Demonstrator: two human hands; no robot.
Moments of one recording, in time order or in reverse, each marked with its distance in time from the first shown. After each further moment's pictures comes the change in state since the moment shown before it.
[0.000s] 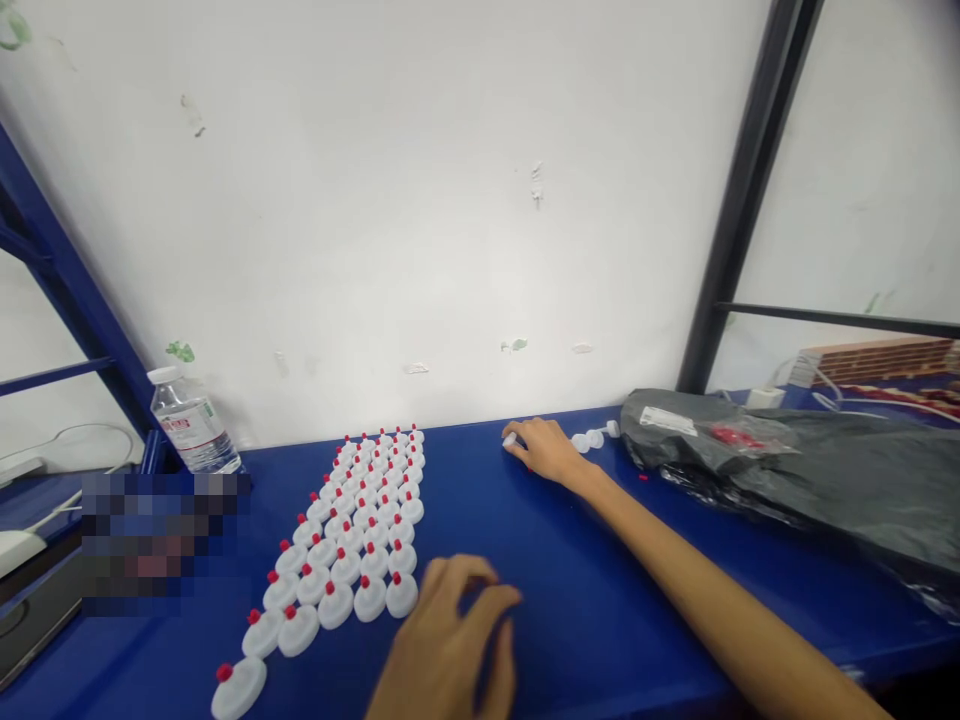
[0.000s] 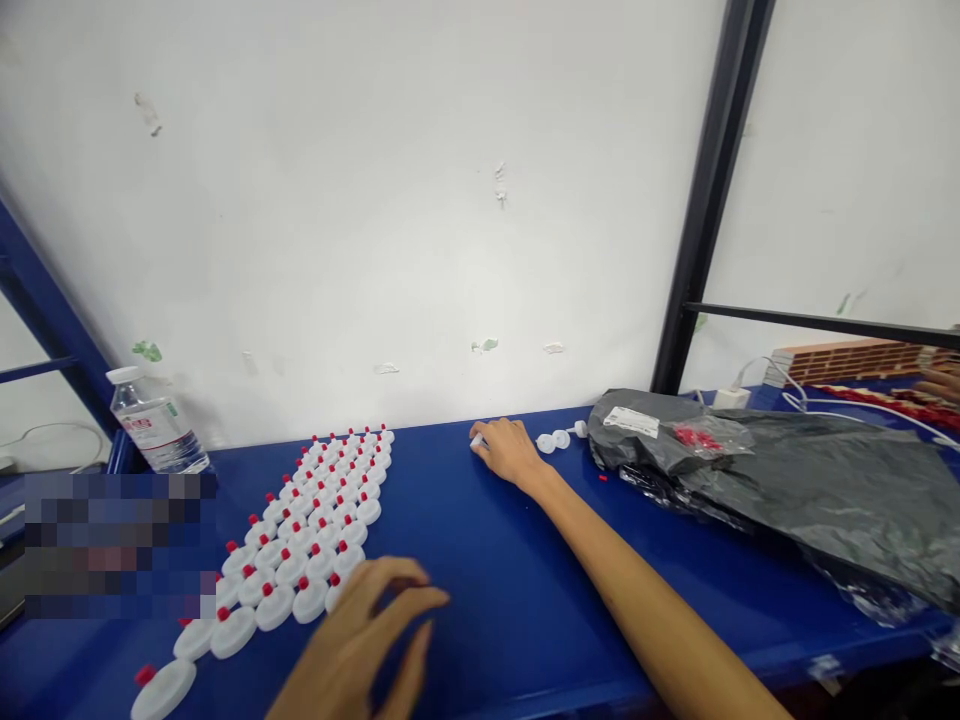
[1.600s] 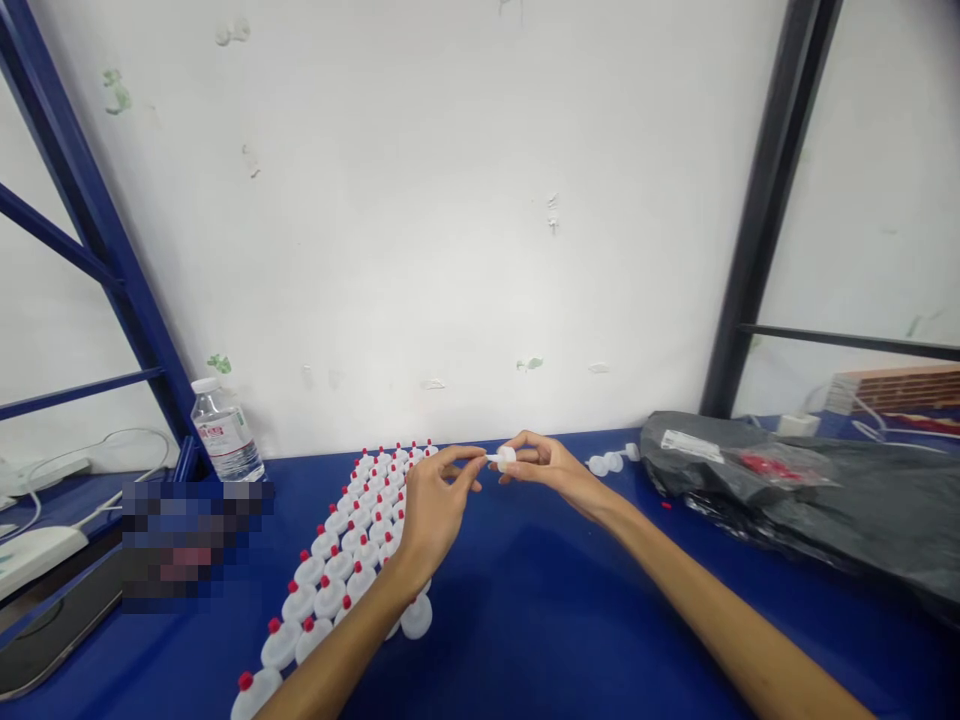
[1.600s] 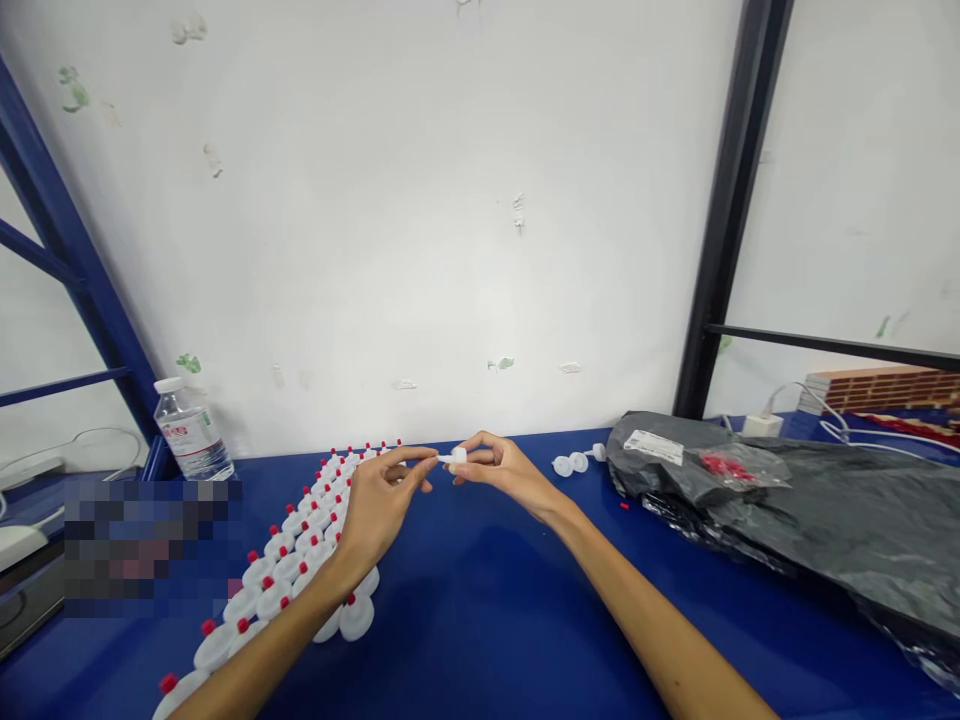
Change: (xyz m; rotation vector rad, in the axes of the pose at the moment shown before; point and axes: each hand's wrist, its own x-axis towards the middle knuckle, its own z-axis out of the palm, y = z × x) left_hand 0.103 -0.076 0.011 -0.528 0.283 -0.501; right_hand -0.022 -0.038 -0.028 1.299 -0.151 -0.052
